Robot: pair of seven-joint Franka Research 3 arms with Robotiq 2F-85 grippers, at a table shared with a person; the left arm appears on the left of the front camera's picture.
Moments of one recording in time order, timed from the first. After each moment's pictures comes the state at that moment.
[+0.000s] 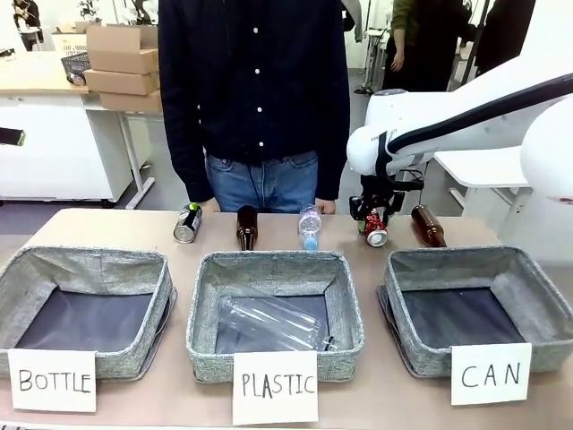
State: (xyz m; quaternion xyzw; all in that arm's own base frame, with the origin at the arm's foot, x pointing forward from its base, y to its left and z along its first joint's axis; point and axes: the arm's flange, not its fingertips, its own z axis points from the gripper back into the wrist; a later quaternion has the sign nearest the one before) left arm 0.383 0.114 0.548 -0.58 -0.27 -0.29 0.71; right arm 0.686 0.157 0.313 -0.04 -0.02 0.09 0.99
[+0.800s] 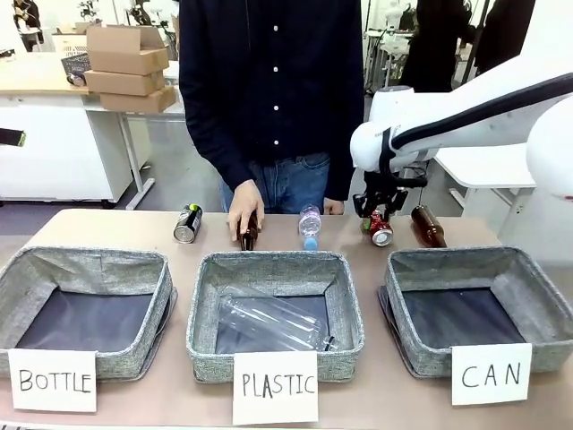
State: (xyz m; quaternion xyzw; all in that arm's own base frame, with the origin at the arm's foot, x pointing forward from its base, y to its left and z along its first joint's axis) left arm 0.383 0.114 0.548 -0.58 -0.27 -0.29 0.71; right arm 0.685 0.147 0.336 -0.03 -0.03 0.09 1.00
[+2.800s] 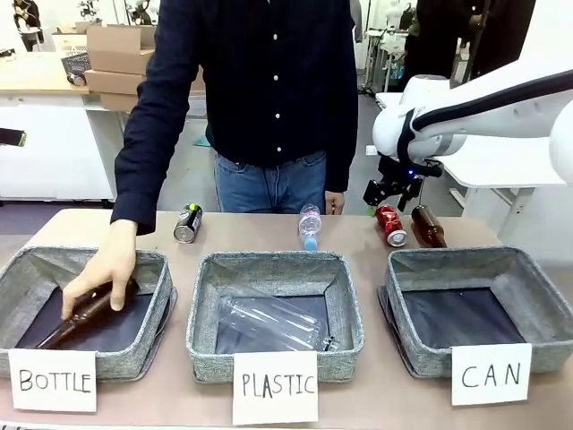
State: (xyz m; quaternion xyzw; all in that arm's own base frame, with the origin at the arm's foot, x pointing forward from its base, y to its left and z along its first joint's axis) left arm 0.383 0.113 0.548 -0.58 -0.27 -0.29 0.71; right arm 0.695 0.107 0.342 0.02 -0.05 0.14 0.99
